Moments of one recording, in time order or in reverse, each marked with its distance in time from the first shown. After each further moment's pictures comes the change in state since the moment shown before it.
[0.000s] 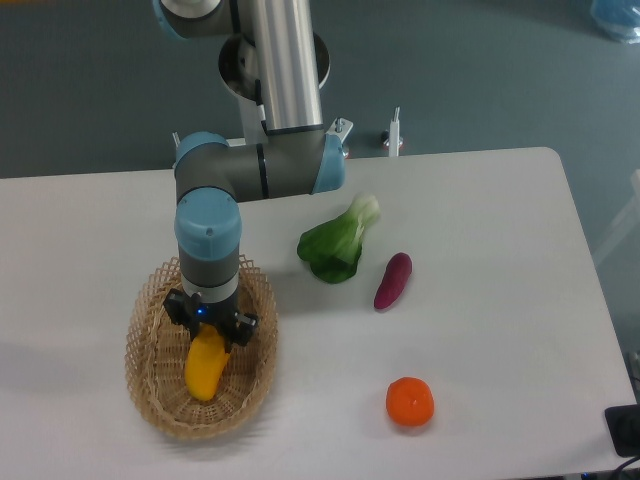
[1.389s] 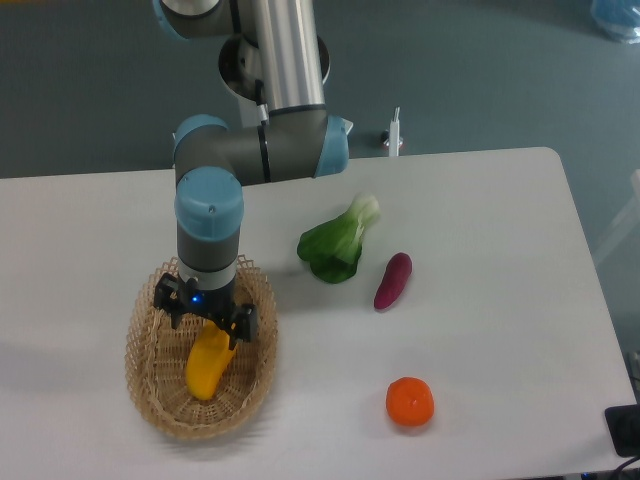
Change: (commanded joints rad) arm 0.005 0.002 -0.012 0.002 -0.040 0.040
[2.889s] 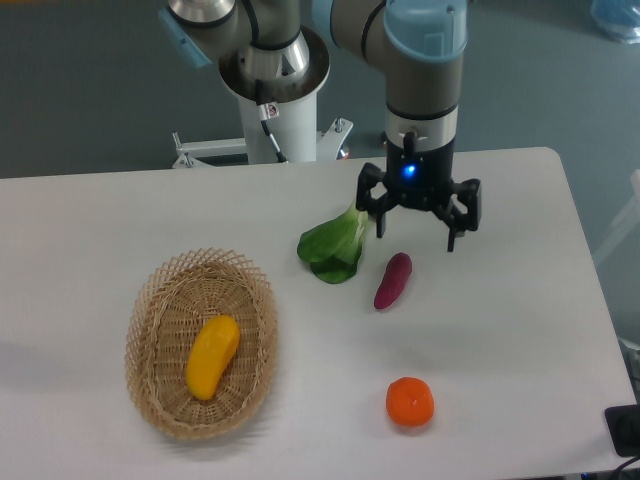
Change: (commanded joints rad) arm 0.387 0.285 0.049 -0.106 0.021 0.229
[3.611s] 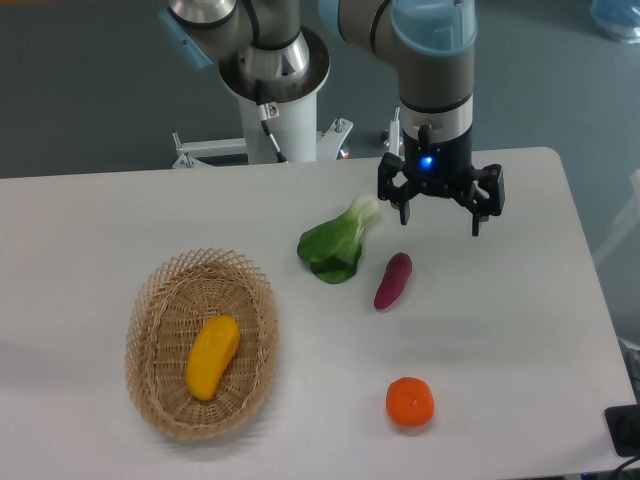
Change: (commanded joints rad) arm 0.076 0.020 0.103 -0.216 0.164 0.271
